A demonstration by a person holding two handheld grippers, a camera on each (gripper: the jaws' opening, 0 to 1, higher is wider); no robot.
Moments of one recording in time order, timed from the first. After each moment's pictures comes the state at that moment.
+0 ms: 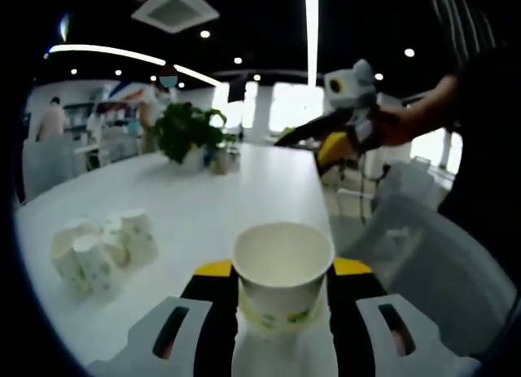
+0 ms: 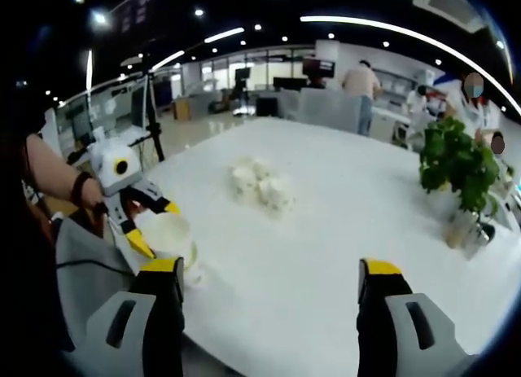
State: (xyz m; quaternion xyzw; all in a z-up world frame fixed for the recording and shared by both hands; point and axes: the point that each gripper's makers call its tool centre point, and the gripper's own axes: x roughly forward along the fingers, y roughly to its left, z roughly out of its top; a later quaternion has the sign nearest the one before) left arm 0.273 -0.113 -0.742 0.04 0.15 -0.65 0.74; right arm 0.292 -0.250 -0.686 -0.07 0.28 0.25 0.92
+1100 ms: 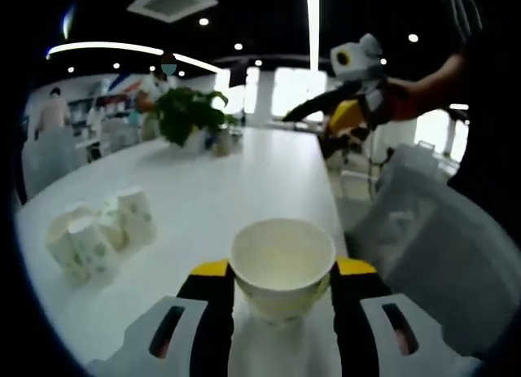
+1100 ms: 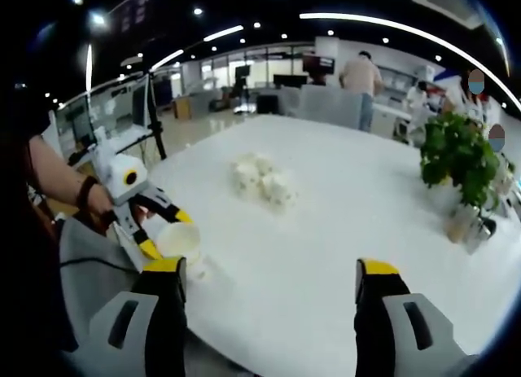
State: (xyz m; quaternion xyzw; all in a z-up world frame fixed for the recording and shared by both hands) left arm 0.271 -0.111 -0.771 0.08 0.18 -0.65 0.74; right arm 0.283 -0.250 -0.689 -0.07 0.29 0.25 0.92
